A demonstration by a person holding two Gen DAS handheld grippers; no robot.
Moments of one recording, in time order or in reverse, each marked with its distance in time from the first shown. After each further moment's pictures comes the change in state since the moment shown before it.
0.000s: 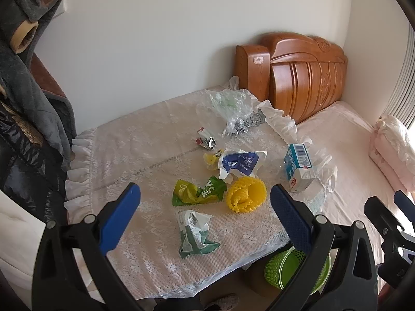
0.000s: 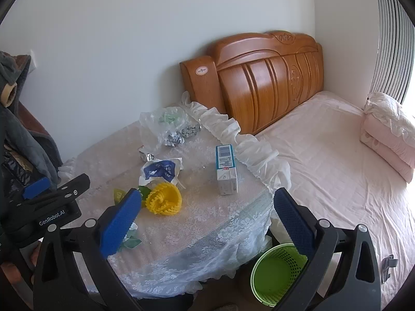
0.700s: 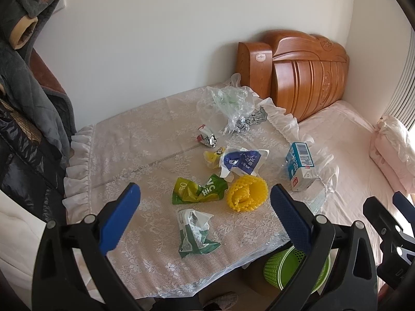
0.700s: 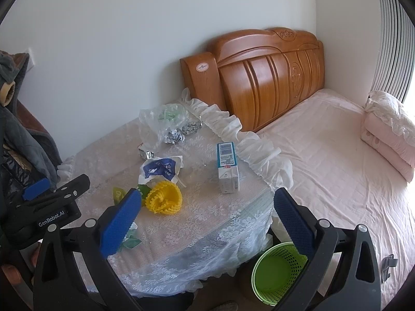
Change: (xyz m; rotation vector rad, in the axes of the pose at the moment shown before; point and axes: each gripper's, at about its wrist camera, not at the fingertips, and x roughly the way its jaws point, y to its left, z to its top) left arm 0.007 0.004 0.003 -0.011 0.018 -0.003; right arm 0.006 0.001 -0.002 0.002 0.011 -0.001
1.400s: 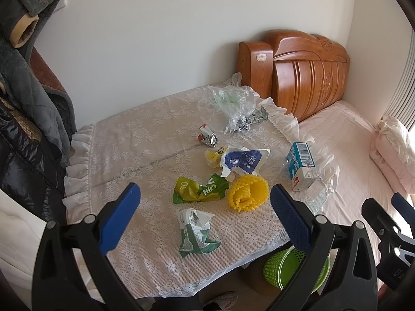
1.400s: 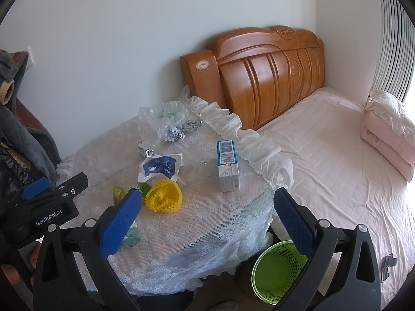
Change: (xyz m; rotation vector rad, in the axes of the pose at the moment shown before) left arm 0.002 0.001 0.000 -0.002 0.004 0.000; right arm 0.004 0.002 -0.002 -0.004 0.010 -0.003
